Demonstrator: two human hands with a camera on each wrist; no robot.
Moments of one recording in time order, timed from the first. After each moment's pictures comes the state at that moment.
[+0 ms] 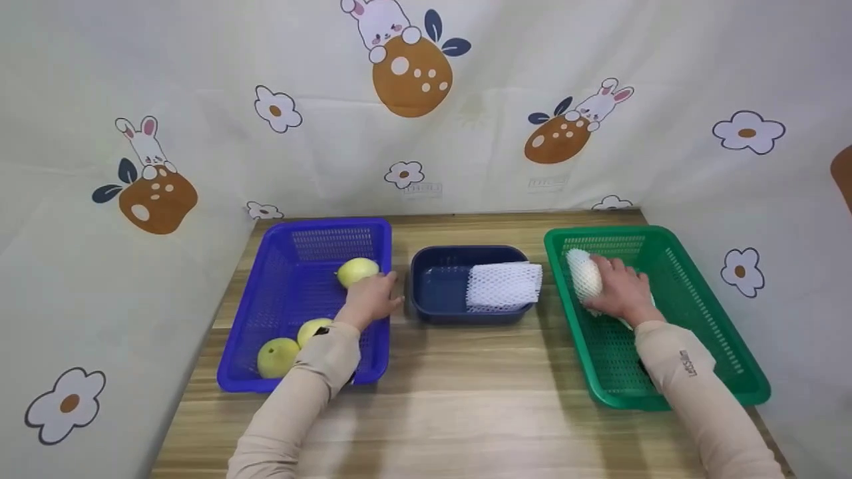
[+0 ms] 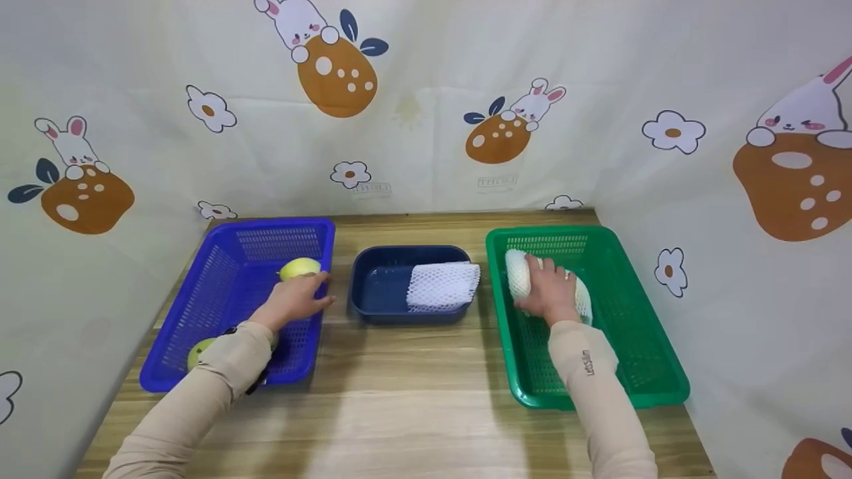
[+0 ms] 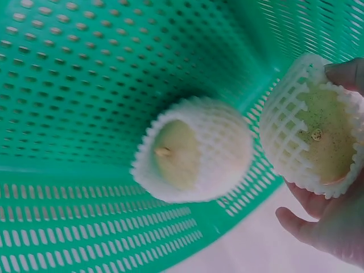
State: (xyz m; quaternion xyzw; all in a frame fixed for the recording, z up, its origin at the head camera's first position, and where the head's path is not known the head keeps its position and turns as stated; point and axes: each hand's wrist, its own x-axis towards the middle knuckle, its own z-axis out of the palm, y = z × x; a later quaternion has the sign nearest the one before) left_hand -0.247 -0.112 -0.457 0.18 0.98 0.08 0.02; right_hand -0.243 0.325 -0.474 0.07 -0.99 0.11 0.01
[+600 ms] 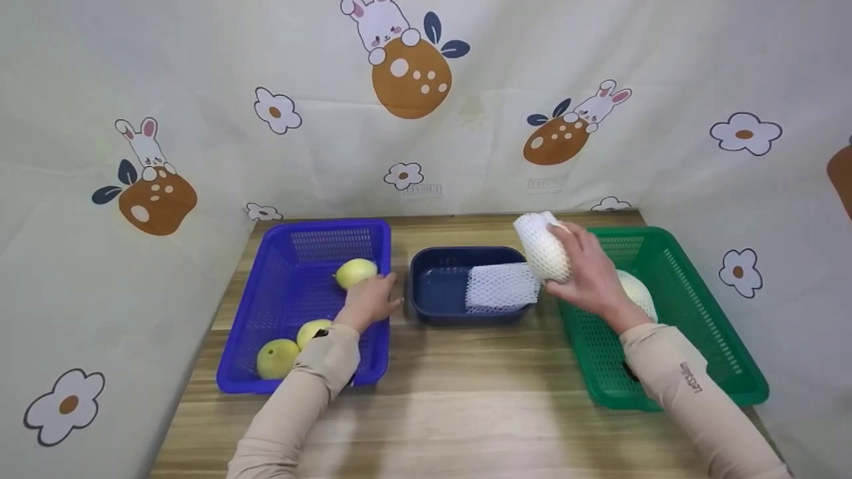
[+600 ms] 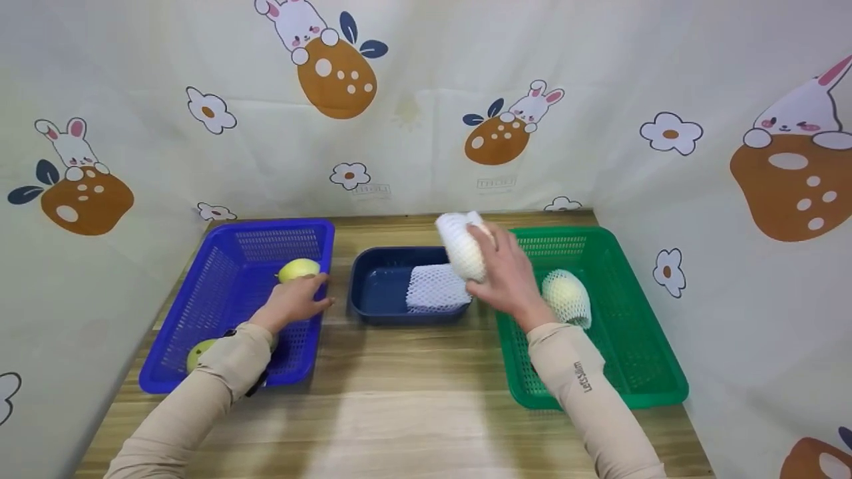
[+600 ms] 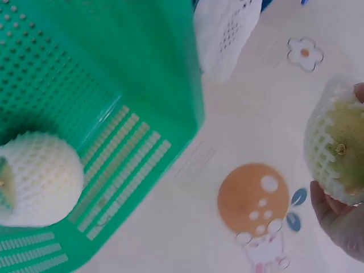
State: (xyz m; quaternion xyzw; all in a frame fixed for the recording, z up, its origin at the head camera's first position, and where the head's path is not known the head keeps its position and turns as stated) left_hand -0.246 -0.112 -0.457 0.18 0.98 0.08 0.02; right_hand -0.232 0.254 -0.422 0.25 -0.91 0.22 0.24
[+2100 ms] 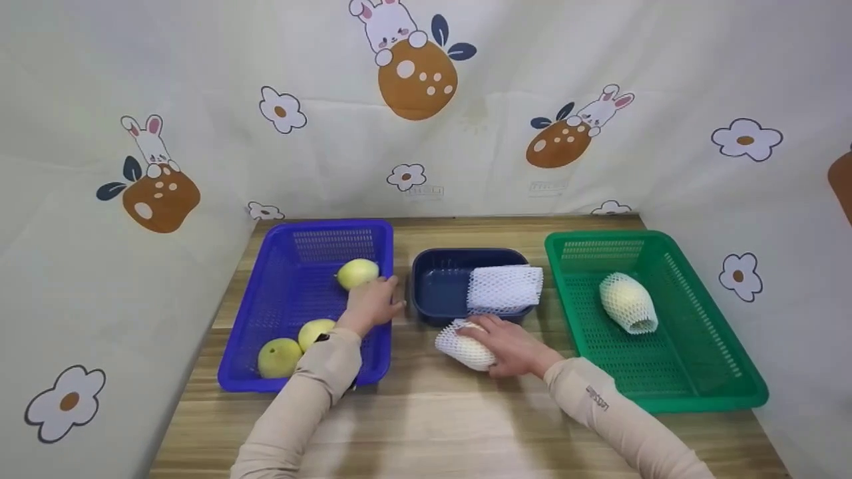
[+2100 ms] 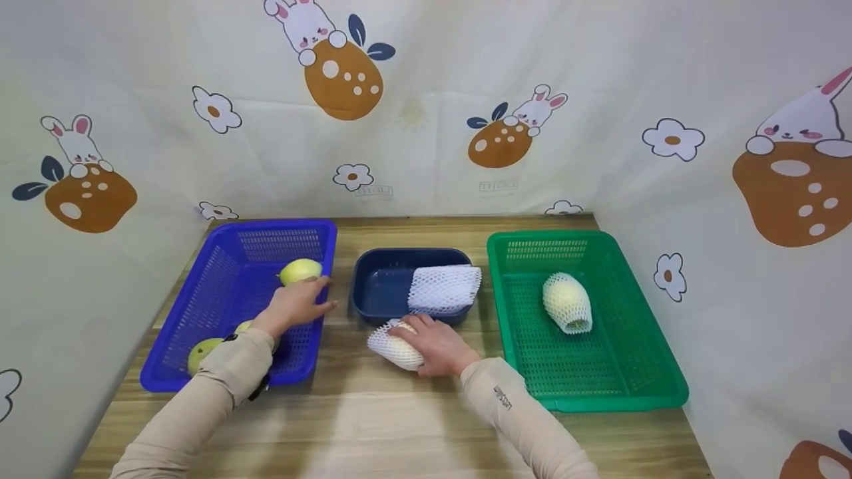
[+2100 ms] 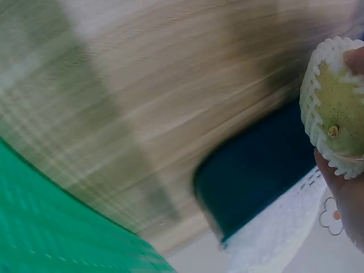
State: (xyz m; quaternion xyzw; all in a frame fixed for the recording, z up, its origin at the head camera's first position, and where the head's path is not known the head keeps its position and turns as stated) left_hand -0.240 -0.114 -0.464 0.17 0.98 0.08 -0.01; right_hand -0.205 0.165 -0.533 0.47 -0.88 0.09 0.04
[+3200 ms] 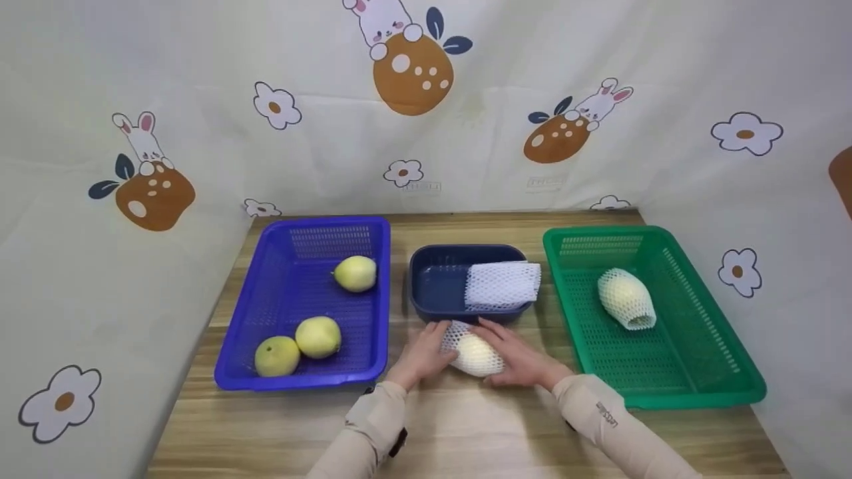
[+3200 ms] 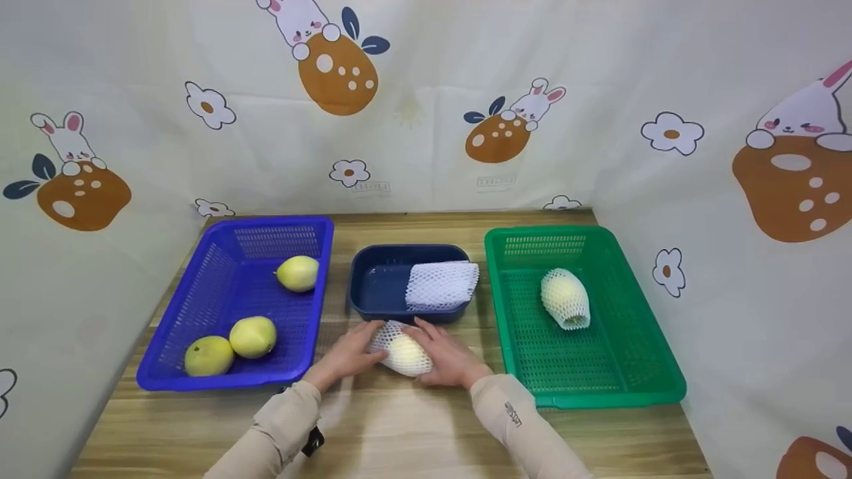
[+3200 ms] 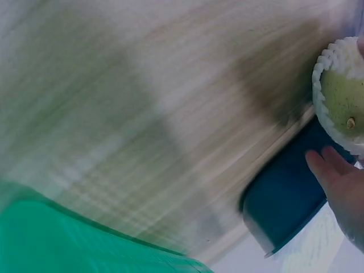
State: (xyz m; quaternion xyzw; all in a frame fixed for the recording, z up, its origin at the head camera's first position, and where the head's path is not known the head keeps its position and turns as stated) left_hand -0.180 -0.039 -0.530 0.21 0.93 0.30 0.06; right_hand -0.188 0.185 -0.561 0.40 -0.88 0.26 -0.01
